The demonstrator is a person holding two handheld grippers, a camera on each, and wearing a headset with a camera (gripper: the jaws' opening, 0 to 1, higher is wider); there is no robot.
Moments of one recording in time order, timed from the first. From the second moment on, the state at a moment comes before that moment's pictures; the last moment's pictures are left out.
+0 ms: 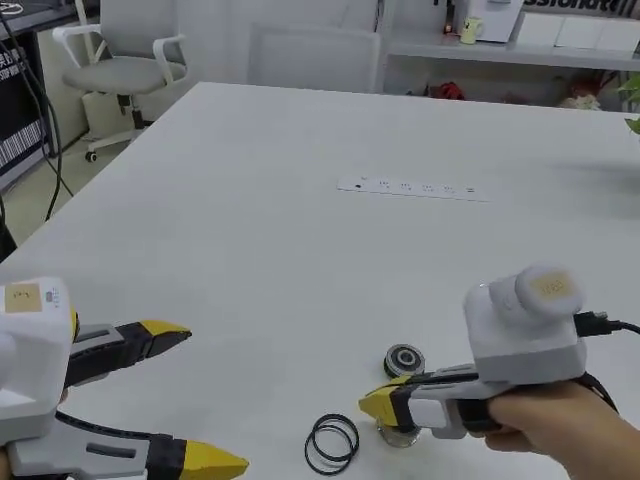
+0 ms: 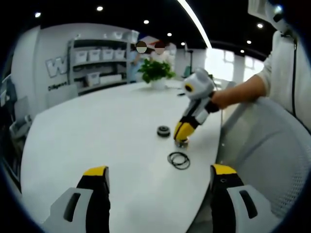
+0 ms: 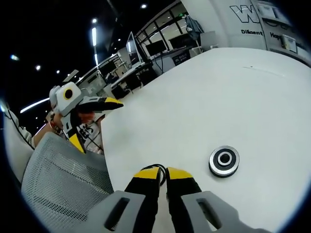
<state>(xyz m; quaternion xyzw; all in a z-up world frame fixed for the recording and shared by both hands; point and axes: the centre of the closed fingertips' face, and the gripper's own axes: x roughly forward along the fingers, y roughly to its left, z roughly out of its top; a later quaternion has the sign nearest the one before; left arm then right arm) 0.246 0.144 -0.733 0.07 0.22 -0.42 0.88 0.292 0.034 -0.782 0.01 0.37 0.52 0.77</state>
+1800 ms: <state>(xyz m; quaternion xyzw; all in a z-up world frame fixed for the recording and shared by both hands) 0.340 0.031 -0.644 0.16 0.11 -0.52 0.83 0.349 -0.030 -0.804 -0.08 0.35 0.42 0.83</state>
